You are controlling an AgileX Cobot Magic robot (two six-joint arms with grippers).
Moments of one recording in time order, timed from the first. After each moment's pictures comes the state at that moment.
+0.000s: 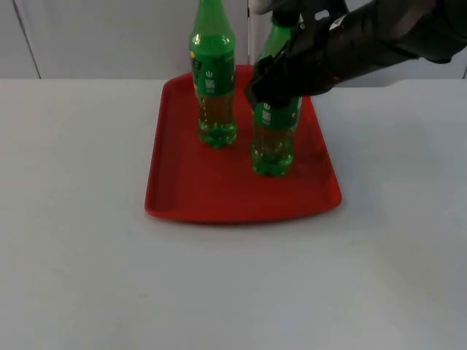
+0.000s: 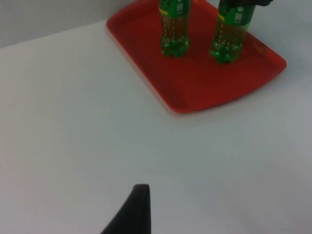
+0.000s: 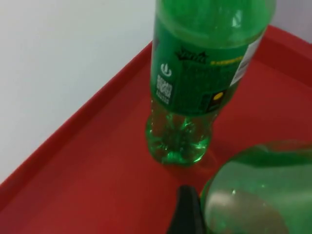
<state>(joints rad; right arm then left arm) 0.56 2.09 -1.42 0.48 0.03 -0.64 -0.47 0.00 -0.50 0.05 1.07 -0.03</state>
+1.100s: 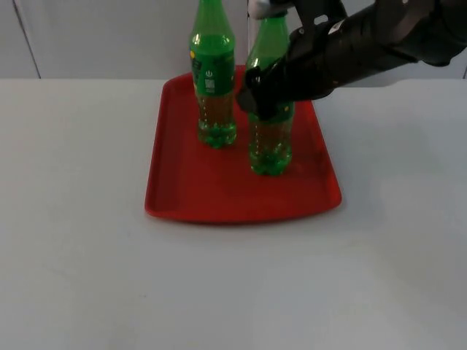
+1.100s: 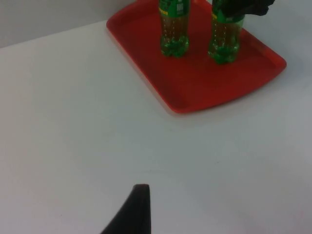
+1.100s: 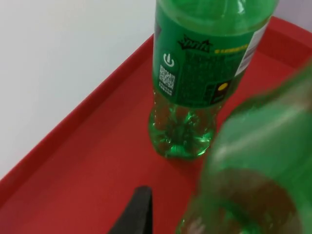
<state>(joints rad) 0.56 2.09 -1.42 0.48 0.04 -0.64 -0.47 0.00 -0.50 0.05 1.07 -0.03</state>
